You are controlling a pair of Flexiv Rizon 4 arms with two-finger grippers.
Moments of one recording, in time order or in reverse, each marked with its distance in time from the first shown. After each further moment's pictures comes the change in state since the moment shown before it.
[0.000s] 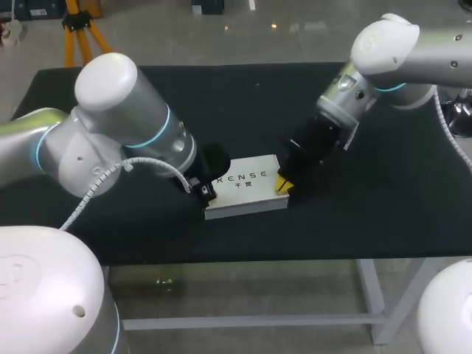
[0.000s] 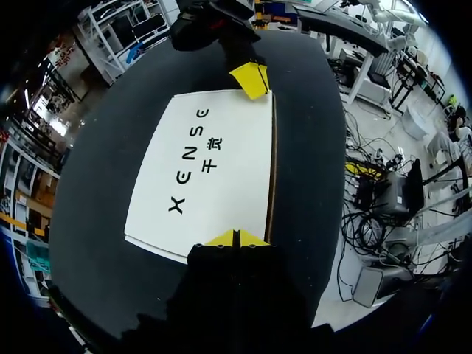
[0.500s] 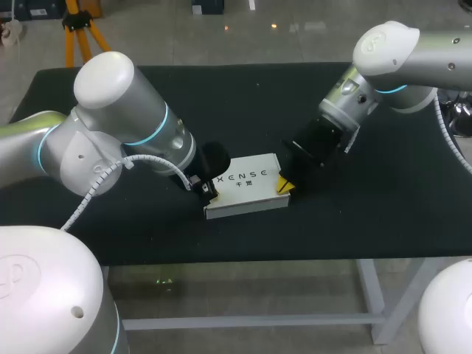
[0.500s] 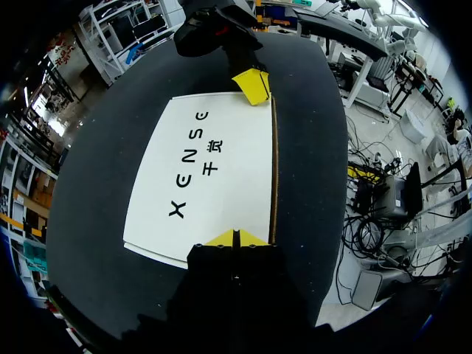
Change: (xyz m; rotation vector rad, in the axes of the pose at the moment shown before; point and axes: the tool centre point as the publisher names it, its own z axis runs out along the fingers) left arm -0.002 -0.007 0.001 0.025 0.007 -0.004; right arm -0.001 0.011 -0.005 0.000 0.031 -0.018
